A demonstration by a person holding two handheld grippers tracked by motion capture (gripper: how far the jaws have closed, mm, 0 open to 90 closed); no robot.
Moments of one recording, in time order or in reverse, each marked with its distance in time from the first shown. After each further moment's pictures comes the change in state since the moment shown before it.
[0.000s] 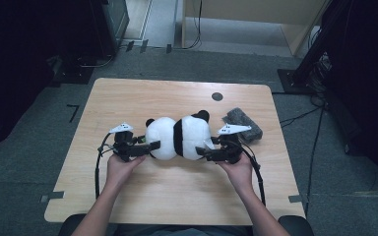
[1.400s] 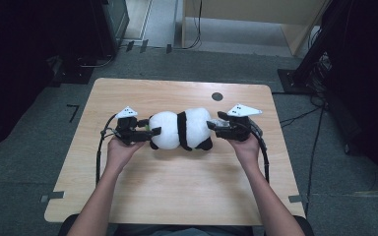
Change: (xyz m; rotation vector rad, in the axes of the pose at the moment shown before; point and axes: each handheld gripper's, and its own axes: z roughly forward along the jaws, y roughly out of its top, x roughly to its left) left arm 0.003 0.044 0.011 0.010 0.075 0.164; right arm -0.047 0.038 -0.010 -0.166 -0.162 -0.162
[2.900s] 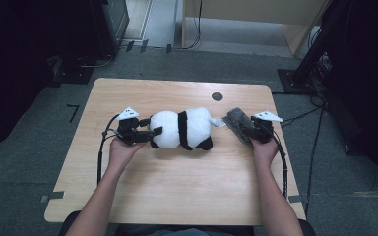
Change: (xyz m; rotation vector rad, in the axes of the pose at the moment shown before) left arm -0.003 -0.003 0.004 -0.037 0.004 0.032; right arm -0.101 -0.090 0.002 0.057 -0.368 0.186
